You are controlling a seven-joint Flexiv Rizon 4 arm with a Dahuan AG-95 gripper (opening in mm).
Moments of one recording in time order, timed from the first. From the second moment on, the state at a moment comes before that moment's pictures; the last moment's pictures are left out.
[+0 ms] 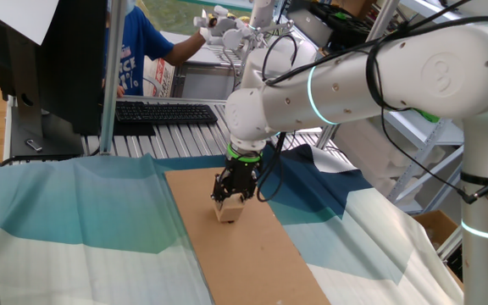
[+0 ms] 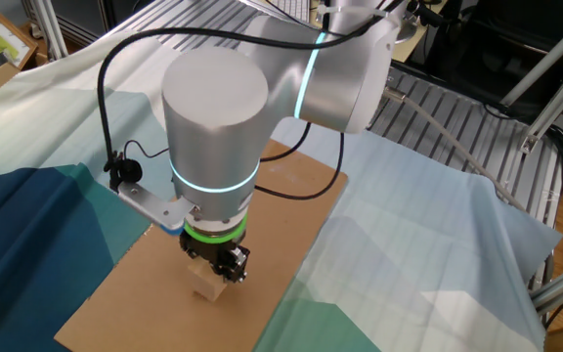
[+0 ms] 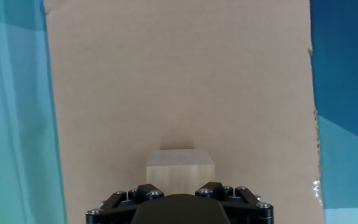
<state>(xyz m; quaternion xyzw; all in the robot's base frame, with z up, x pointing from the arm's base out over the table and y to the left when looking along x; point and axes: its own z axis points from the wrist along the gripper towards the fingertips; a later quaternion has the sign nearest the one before) 0.649 0.019 0.039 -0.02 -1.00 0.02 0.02</state>
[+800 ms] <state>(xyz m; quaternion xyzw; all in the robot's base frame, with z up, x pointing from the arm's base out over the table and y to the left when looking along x) 0.646 0.023 0.036 -0.06 -1.00 0.03 0.01</state>
